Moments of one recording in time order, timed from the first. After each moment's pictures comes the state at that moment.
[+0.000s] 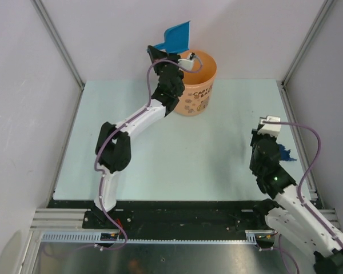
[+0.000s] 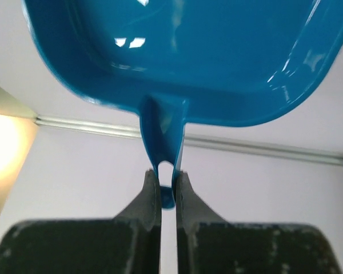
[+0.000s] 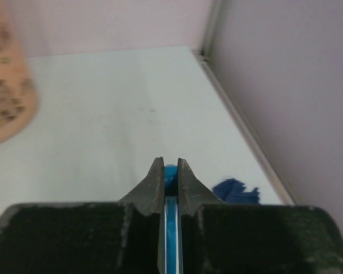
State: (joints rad) left arm -0.63 2.14 1.92 0.66 -0.91 1.91; right arm 0.59 0.62 0.56 0.02 0.82 -0.04
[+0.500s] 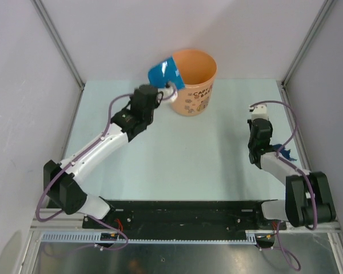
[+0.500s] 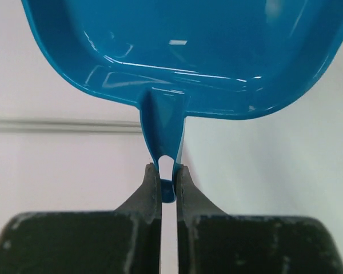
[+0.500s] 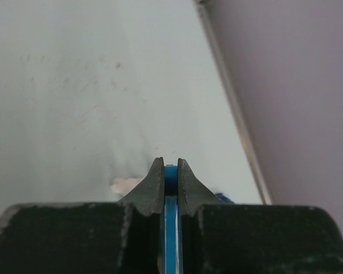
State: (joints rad) left arm -0.65 1.47 1.42 -0.24 -0.69 0.96; right arm 0.14 1.25 0.56 0.44 0.55 -0.25
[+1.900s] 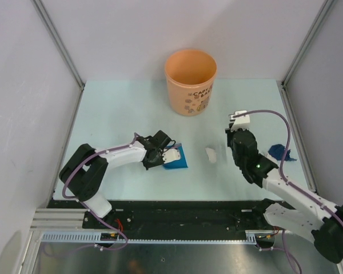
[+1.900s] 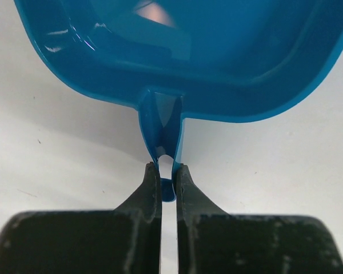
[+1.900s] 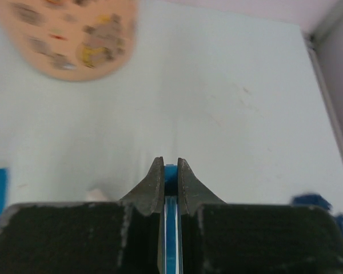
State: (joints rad) left arm -0.72 1.62 0.90 -0.59 -0.16 0.62; right arm 0.69 0.91 0.63 0.07 0.60 0.00
